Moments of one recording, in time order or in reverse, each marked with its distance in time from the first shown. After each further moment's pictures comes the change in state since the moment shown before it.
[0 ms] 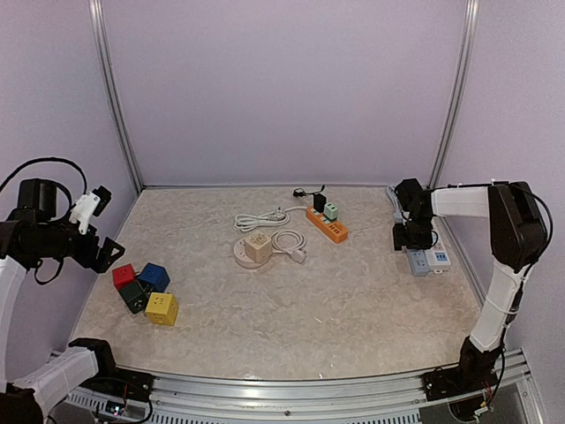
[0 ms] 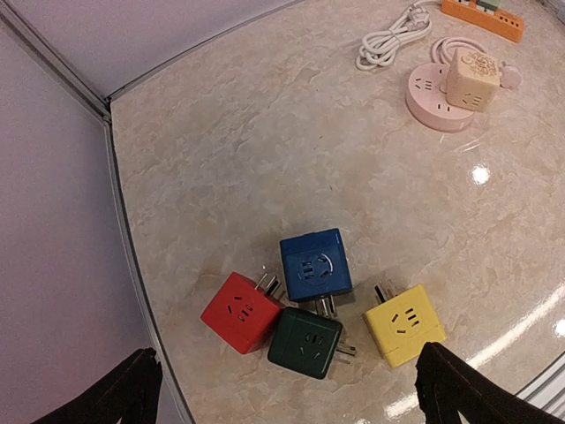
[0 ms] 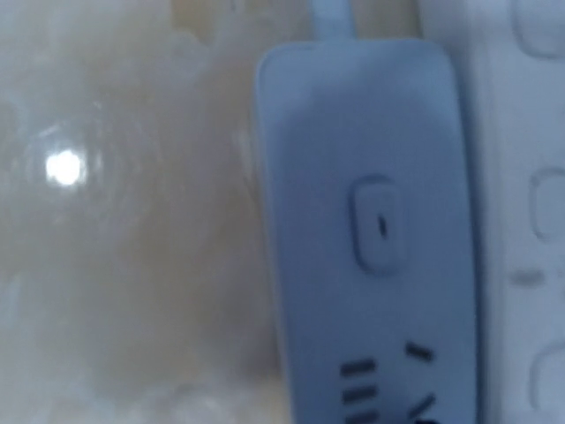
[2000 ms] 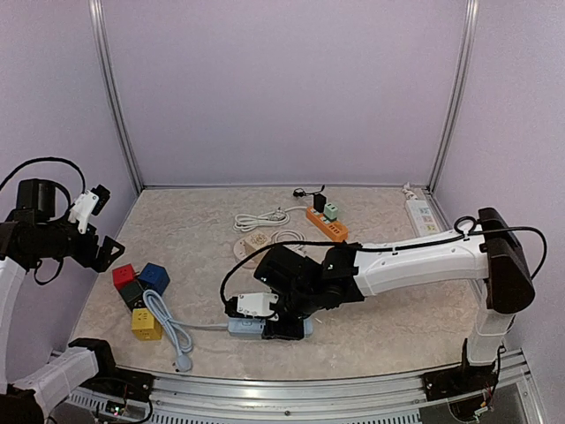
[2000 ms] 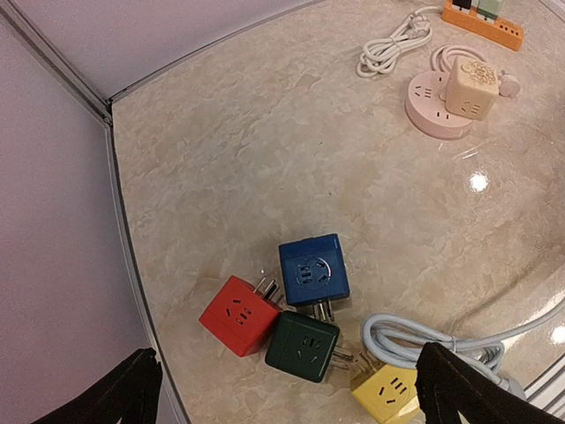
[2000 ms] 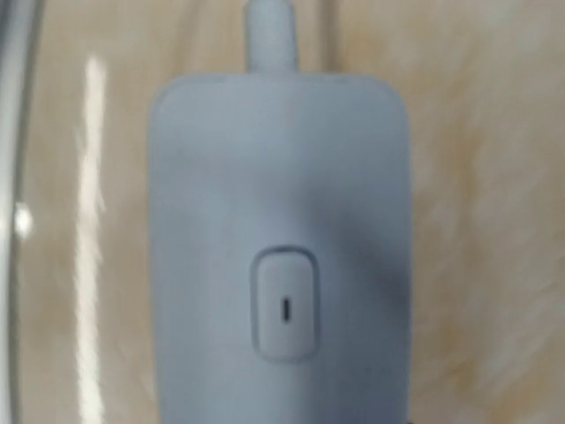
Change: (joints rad) left arm 0.010 -0.007 0.000 0.007 0.011 -0.016; right arm 1.028 -0.025 0.127 0.108 -0.309 -0.636
